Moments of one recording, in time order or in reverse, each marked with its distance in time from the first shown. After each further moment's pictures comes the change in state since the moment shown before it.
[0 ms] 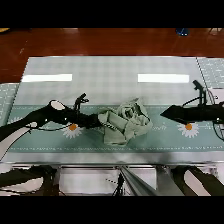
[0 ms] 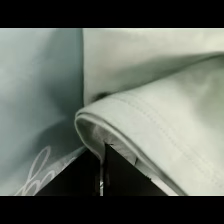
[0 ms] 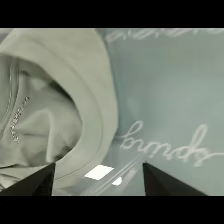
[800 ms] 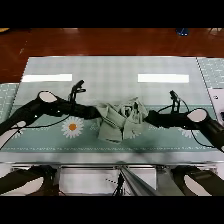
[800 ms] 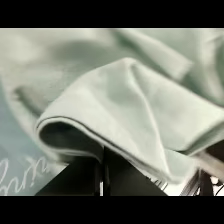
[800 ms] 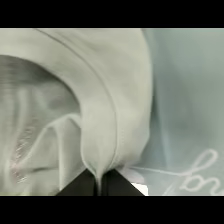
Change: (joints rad) left arm 0.043 0.154 0.106 -0.003 -0.094 0.086; right arm 0.357 -0.047 -0.133 0.140 -0.429 0.195
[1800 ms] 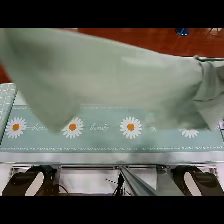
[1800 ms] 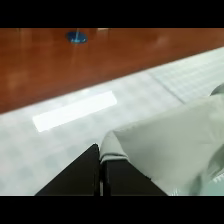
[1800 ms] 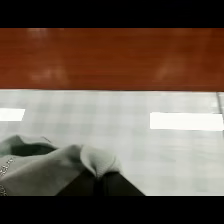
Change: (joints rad) left arm 0.335 0.627 0.691 0.275 -0.274 -0.228; right arm -0.238 0.464 0.846 -0.632 0.438 0.069
